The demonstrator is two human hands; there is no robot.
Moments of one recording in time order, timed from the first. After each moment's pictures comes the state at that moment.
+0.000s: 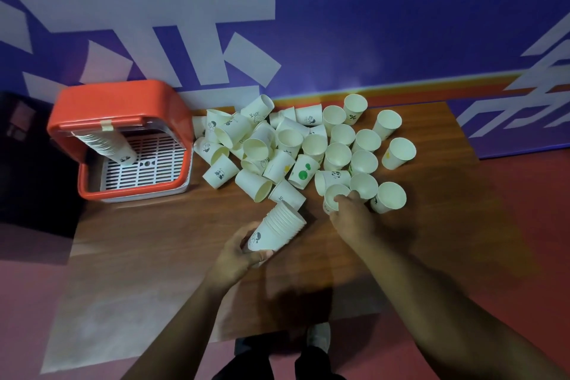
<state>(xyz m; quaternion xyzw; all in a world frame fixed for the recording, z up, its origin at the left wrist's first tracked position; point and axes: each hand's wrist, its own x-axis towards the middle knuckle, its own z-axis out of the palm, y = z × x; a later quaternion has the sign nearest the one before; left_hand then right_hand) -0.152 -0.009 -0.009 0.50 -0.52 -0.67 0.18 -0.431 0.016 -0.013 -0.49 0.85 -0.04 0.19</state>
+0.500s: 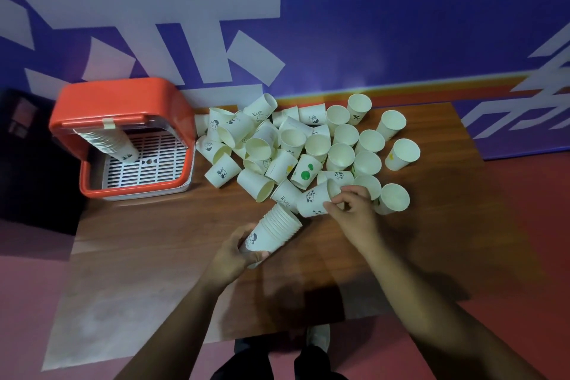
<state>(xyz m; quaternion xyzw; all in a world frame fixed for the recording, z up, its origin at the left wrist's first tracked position) -0.146 -0.017 -0.014 0.51 -0.53 -0.66 0.15 -0.420 0.023 0.008 -0.41 0.79 -0.38 0.25</state>
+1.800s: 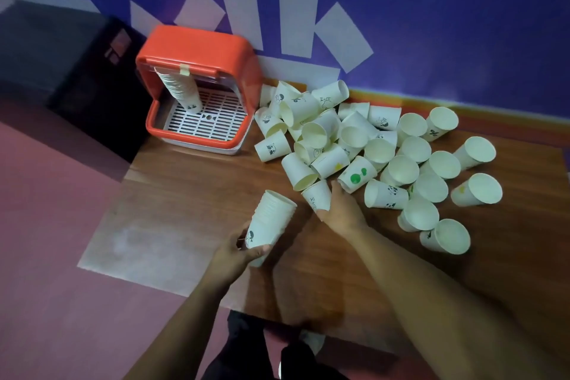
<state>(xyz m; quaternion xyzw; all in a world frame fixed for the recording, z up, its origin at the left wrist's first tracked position) -0.111 0.032 -0.048 0.64 -0.40 -0.60 0.27 -0.371 -0.061 -0.060 -0.61 0.72 -0.05 0.33</state>
